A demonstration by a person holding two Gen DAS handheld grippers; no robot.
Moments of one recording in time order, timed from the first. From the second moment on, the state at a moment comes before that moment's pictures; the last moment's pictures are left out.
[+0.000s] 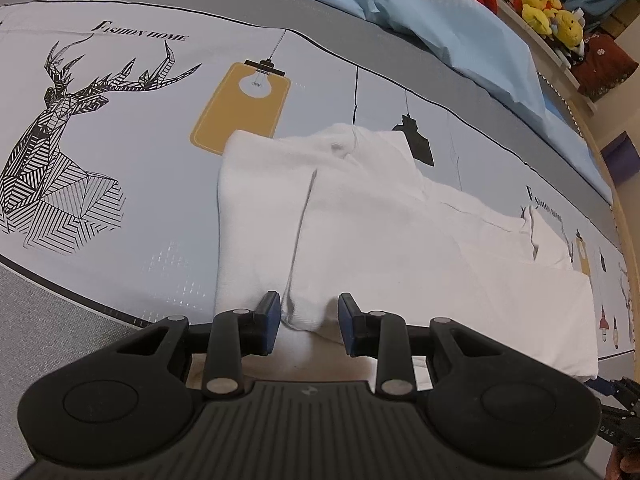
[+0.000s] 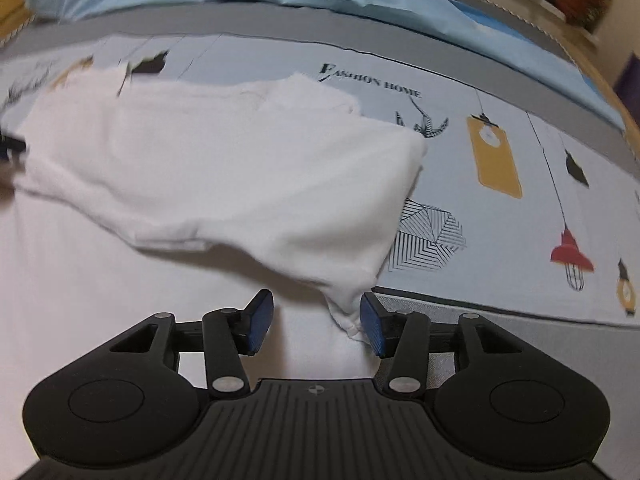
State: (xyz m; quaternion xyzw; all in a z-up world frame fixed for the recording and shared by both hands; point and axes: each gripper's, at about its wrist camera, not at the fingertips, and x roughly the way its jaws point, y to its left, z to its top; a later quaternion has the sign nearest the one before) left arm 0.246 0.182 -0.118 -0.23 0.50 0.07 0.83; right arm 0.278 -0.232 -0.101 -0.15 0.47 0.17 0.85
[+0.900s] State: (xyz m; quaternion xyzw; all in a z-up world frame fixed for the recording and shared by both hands) left arm 0.236 0.153 -0.076 -0.13 0.51 0.02 0.85; right arm 0.285 -0.282 -0.045 -0.01 0.42 0.10 0.90
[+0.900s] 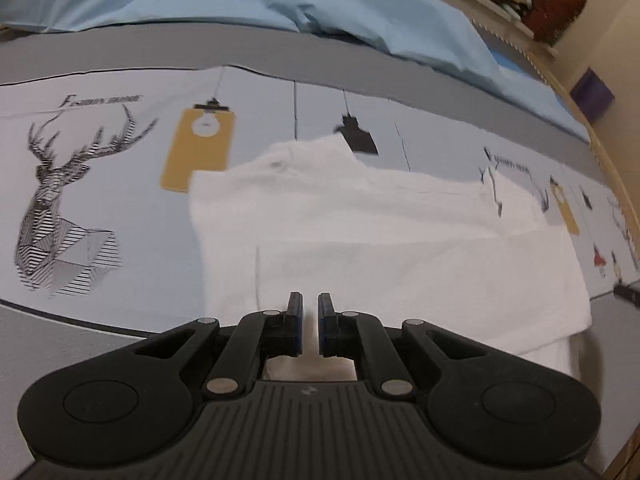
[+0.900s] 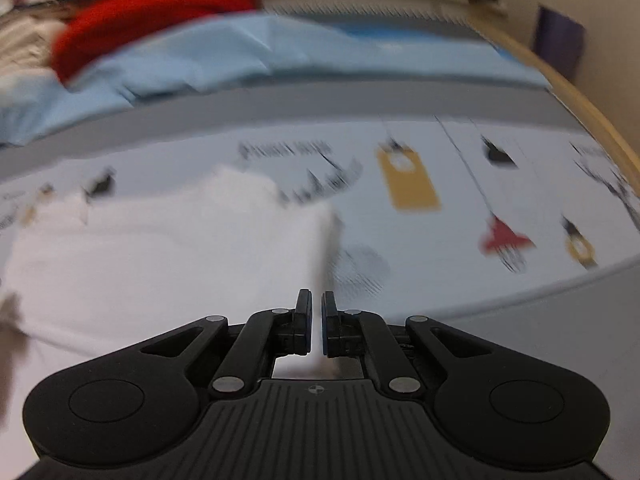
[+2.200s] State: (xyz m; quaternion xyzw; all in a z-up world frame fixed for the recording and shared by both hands) left arm 0.044 0.075 0.063 0.03 0.27 0.01 0.96; right arm 0.095 -0.297 0.057 0.07 0.31 0.10 0.94
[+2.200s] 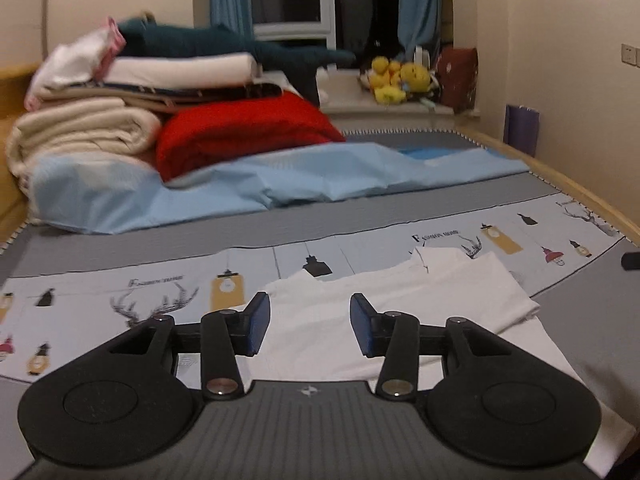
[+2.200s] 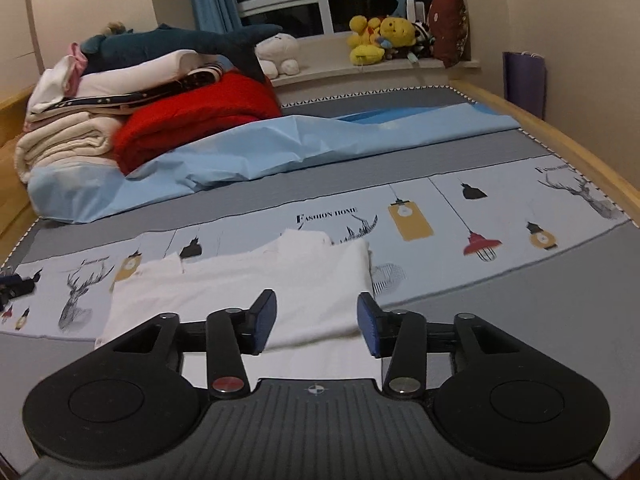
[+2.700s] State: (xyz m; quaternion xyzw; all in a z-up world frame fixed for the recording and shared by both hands) left arm -0.058 0.099 -0.023 -0.04 0.42 0.06 0.91; right arm 0.036 -0.331 -0.036 0.07 0.44 0.05 0.90
